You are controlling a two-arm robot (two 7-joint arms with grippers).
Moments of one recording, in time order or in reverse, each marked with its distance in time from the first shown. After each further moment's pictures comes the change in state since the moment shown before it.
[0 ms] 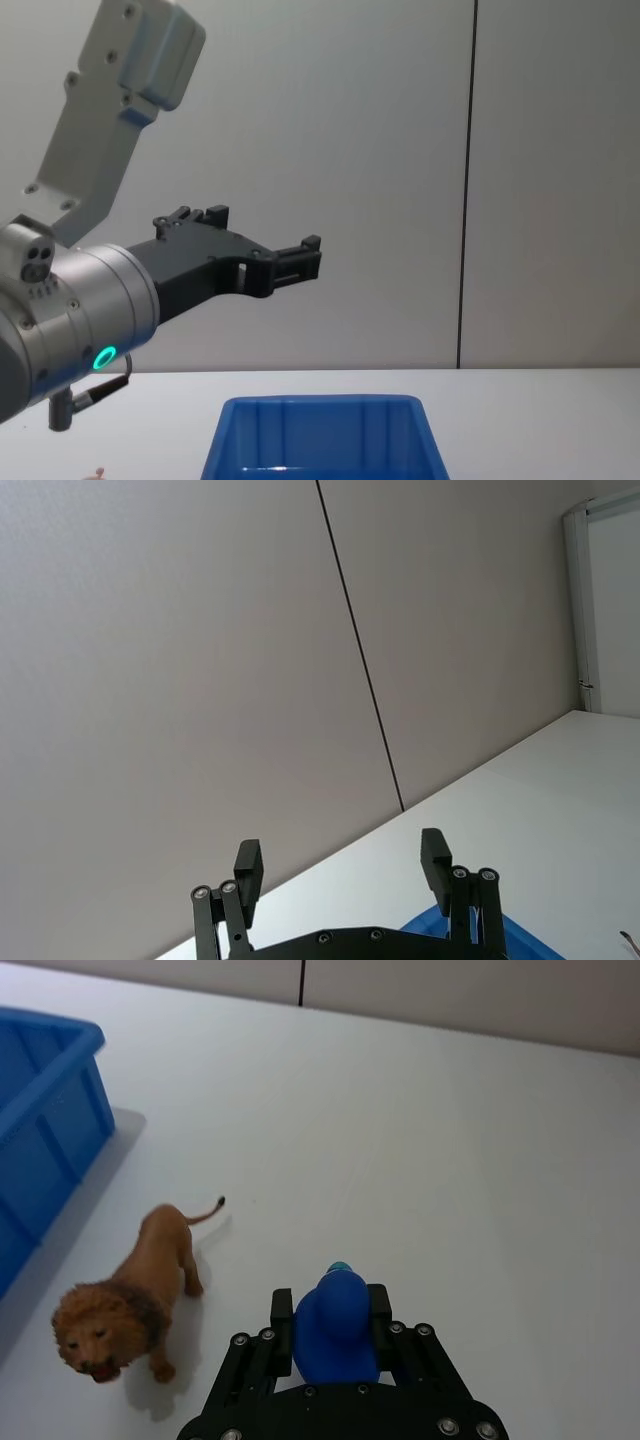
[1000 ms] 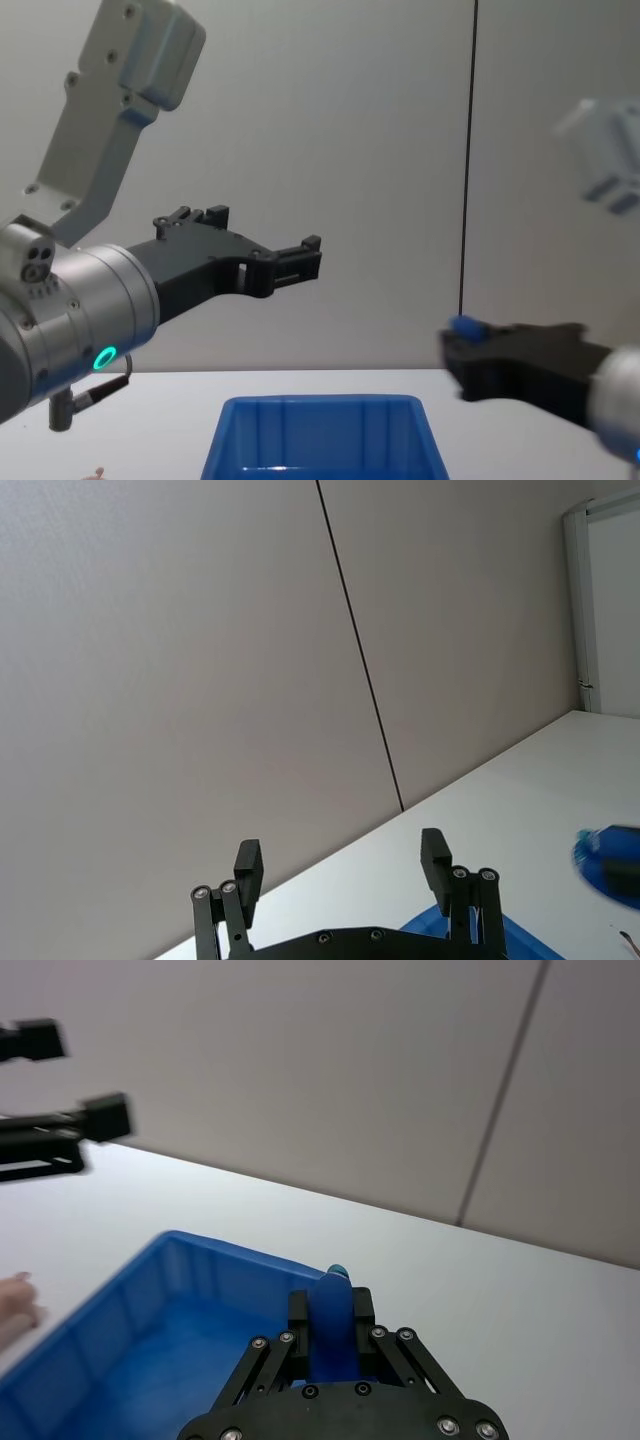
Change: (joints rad) left arm 0.000 0.000 0.000 0.000 0.000 0.000 0.000; right arm 0.104 -0.124 -0.090 -0.091 -0.125 -0.096 0.165
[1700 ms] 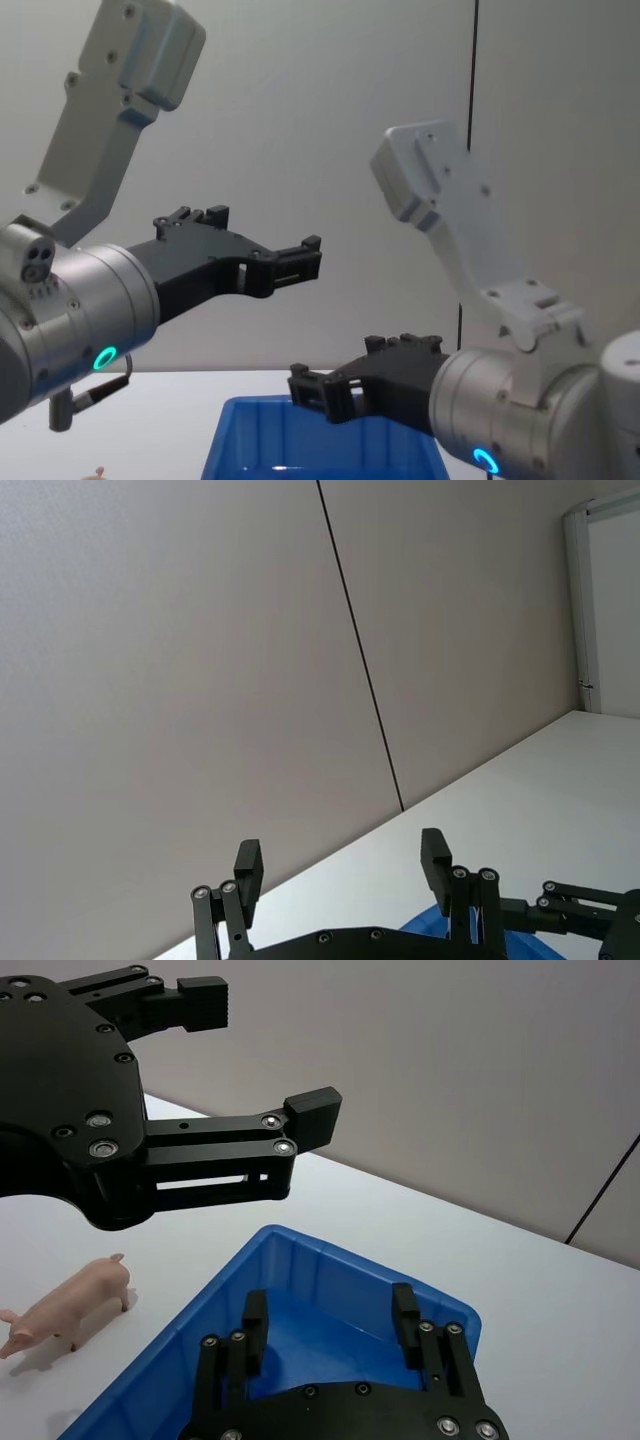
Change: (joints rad) left arm 0.000 0.000 0.000 0.000 0.000 0.000 0.000; right arm 0.114 -0.132 -0.090 0.149 -0.132 0.066 0.067
